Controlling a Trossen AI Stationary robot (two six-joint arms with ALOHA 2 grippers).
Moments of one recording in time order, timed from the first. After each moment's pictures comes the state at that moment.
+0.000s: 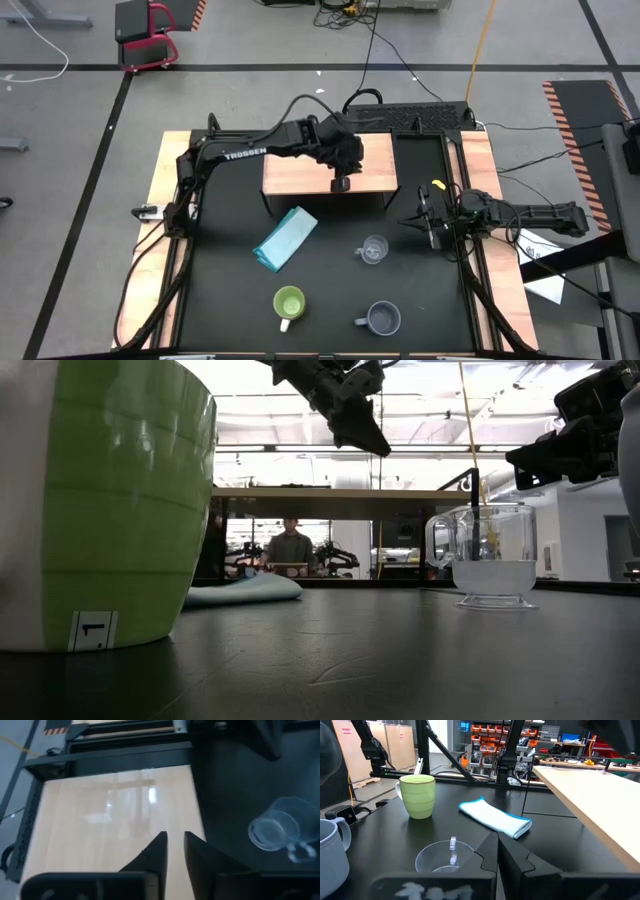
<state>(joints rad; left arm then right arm) 0.27 2.04 1.99 -0.71 0.21 0.28 -0.04 0.12 0.02 -0.04 -0.16 -0.07</state>
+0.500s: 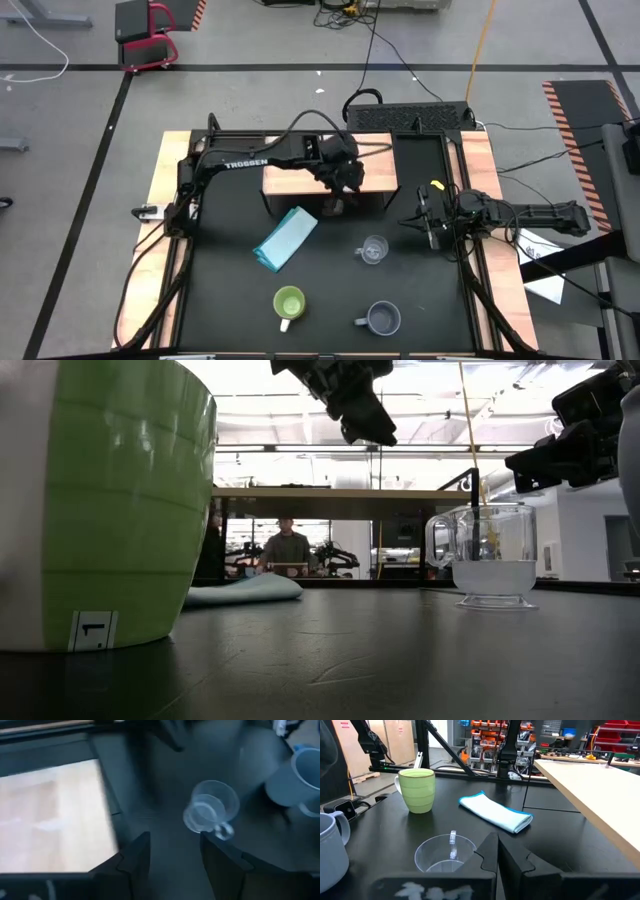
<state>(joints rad) 0.18 2.04 1.99 -0.81 0.36 0.31 -0.04 0.15 0.02 -0.04 -0.16 -0.08</state>
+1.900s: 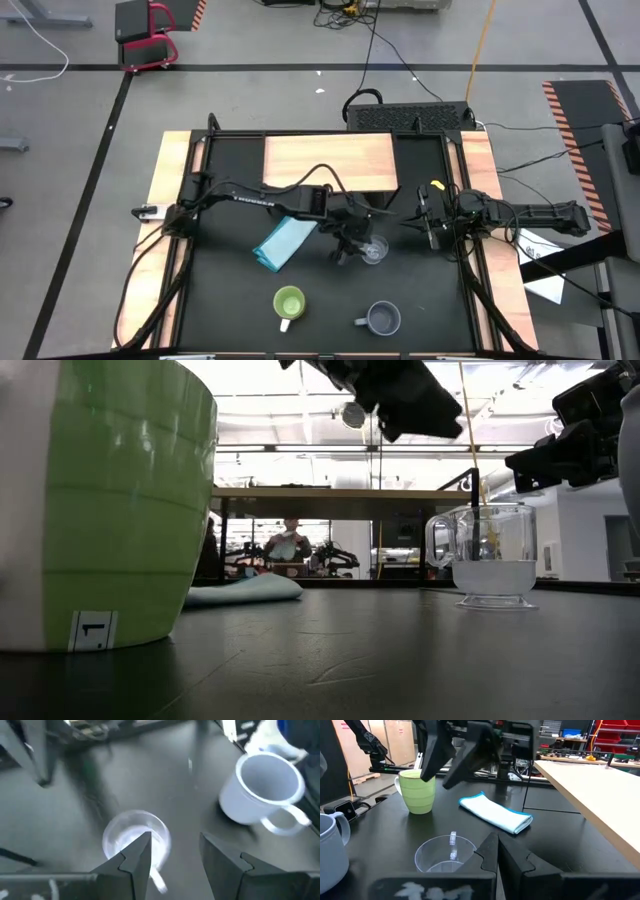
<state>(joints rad) -0.06 2.08 1.80 -0.46 0.31 0.22 -0.04 0.15 0.02 -0.03 -0.16 -0.08</state>
